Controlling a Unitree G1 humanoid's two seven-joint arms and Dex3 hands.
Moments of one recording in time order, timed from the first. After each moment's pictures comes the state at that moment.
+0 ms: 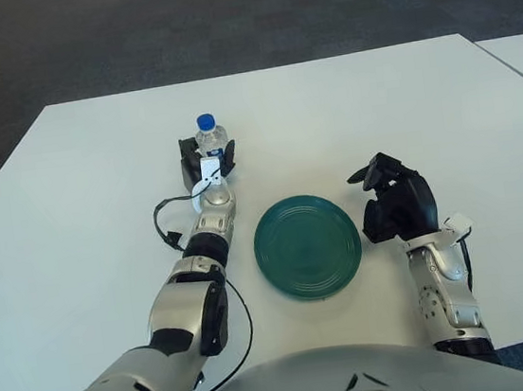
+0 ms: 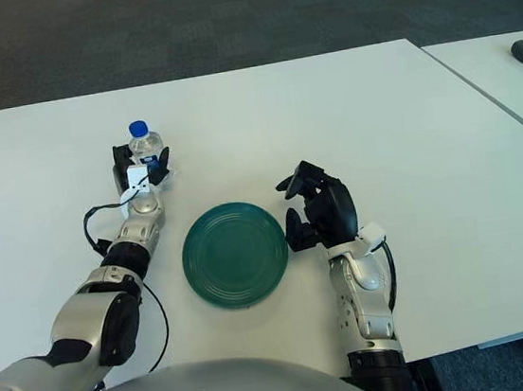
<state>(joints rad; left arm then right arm) -0.60 -0.07 0.11 0.95 0.16 -0.15 0.66 0.19 0.02 -0.04 -0.07 0.30 -0.29 0.28</state>
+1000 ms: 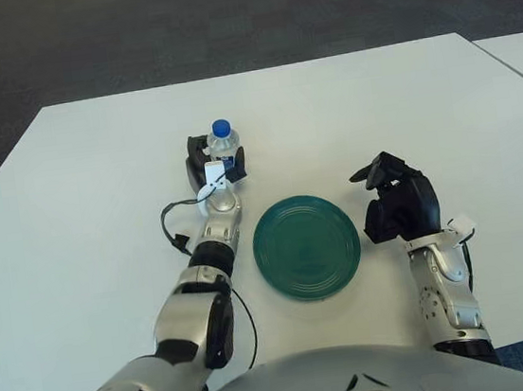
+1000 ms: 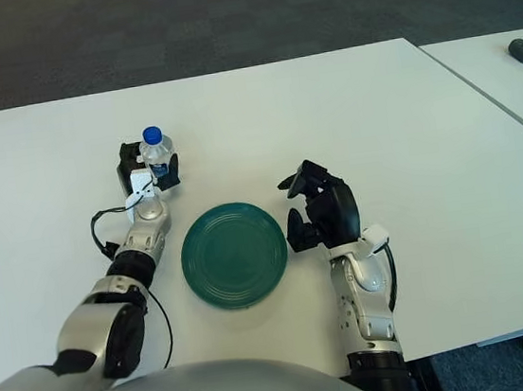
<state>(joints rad) -0.48 -0.13 0.06 0.78 0.17 -0.23 0.65 0.19 0.03 -0.05 -0.08 0.31 -0.30 0.28</state>
